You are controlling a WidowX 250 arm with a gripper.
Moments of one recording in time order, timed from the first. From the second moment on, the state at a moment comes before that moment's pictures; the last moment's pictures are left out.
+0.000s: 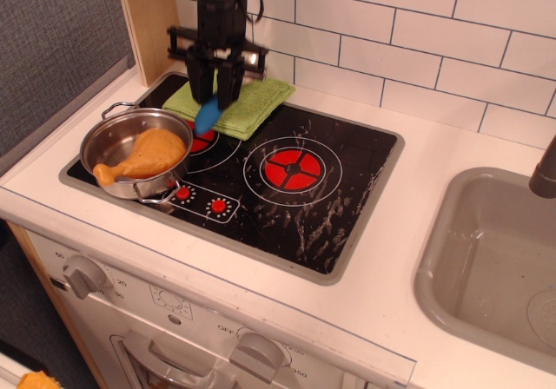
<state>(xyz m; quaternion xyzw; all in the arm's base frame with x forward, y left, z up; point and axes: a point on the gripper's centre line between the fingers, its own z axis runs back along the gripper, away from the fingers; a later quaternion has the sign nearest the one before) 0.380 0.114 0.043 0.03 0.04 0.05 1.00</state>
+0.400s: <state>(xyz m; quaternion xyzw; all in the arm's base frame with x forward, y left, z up) 0.358 0.069 0.061 0.04 0.03 -0.02 1.00</state>
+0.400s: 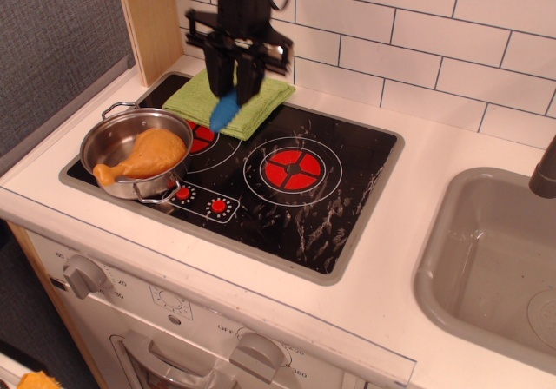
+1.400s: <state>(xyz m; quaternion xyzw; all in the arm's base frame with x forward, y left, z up) 0.268 -0.037 0.052 0.02 0.05 -0.08 1.00</state>
